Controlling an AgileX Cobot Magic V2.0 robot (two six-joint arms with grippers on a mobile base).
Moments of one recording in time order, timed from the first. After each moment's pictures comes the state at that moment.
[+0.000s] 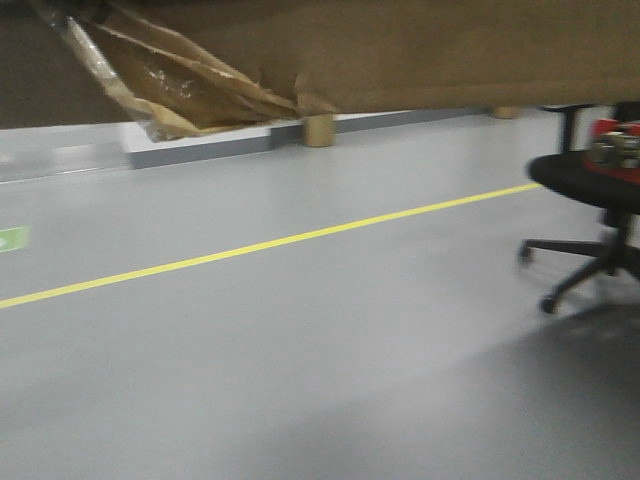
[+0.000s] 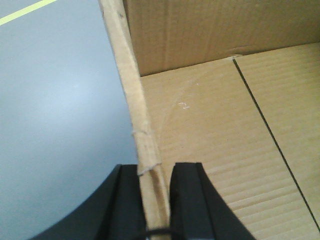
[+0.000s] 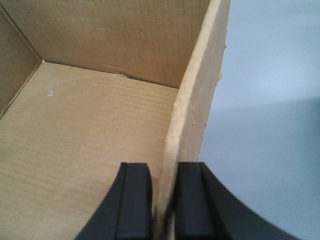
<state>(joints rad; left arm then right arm) -0.52 1.22 -1.62 0.29 1.22 -0.36 0.46 1.17 -1.59 0.08 1.11 0.07</state>
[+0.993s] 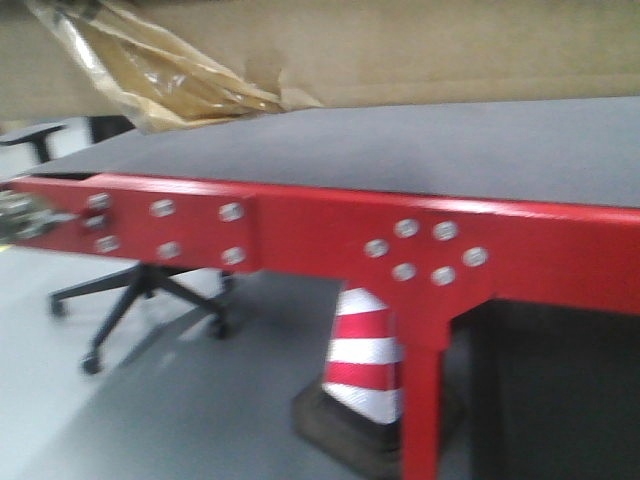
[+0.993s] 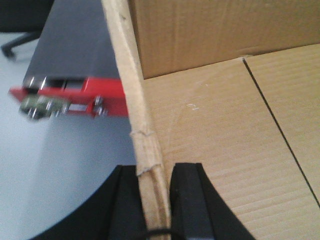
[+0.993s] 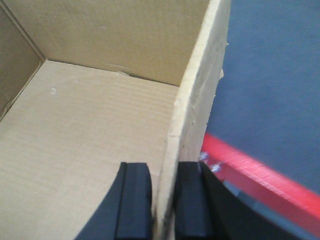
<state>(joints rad) -0.52 1.22 -1.62 0.36 1.21 -0.36 0.46 1.17 -1.59 0.09 1.09 0.07</state>
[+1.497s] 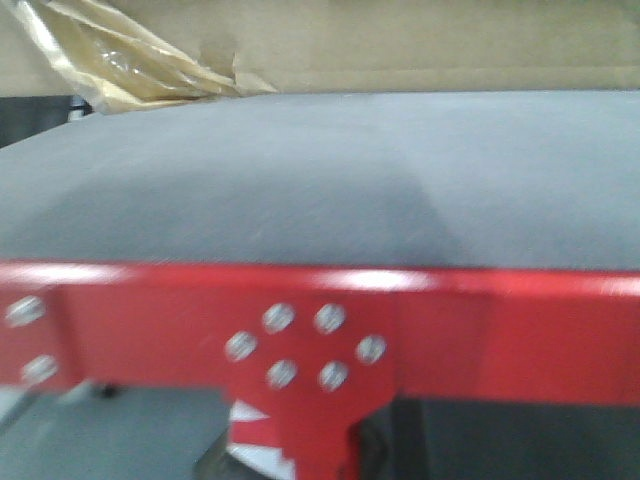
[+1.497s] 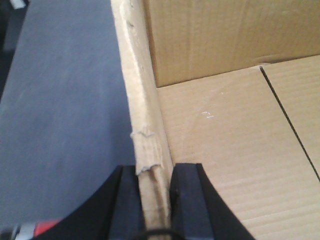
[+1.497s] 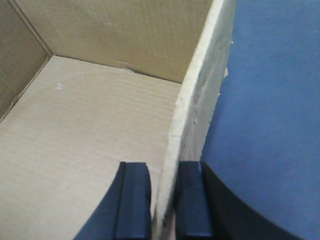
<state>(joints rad) -0.52 1.22 -1.62 0.45 1.19 -0.36 0.47 1.18 -1.59 0.11 1.07 0.07</state>
